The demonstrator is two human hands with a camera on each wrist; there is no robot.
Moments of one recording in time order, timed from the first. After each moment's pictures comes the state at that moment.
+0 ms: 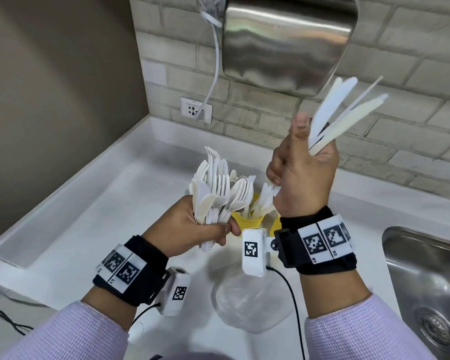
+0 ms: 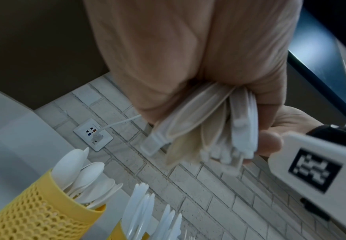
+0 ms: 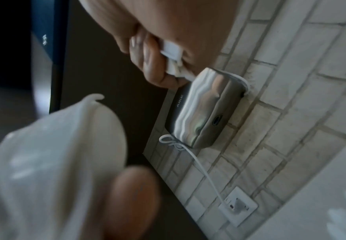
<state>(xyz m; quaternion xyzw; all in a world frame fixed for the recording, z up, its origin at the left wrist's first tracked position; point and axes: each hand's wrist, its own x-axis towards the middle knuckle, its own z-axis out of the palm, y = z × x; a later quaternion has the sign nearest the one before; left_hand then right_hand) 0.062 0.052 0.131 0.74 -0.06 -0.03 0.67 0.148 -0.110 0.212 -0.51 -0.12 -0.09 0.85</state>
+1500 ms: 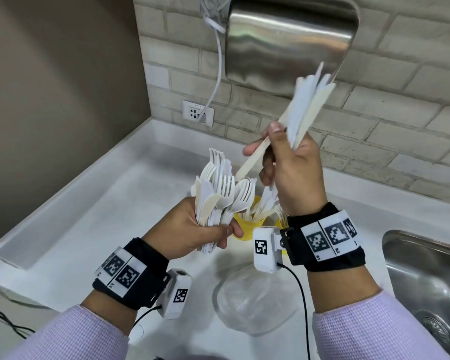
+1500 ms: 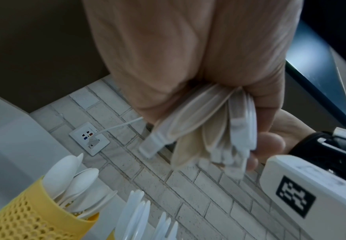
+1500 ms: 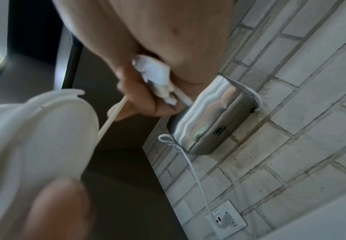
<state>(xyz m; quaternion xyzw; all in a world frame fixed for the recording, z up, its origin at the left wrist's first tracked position) 0.057 0.051 0.139 0.74 -0.06 -0.03 0.67 0.159 -0.111 0.212 -0.67 -0.20 -0.04 0.72</state>
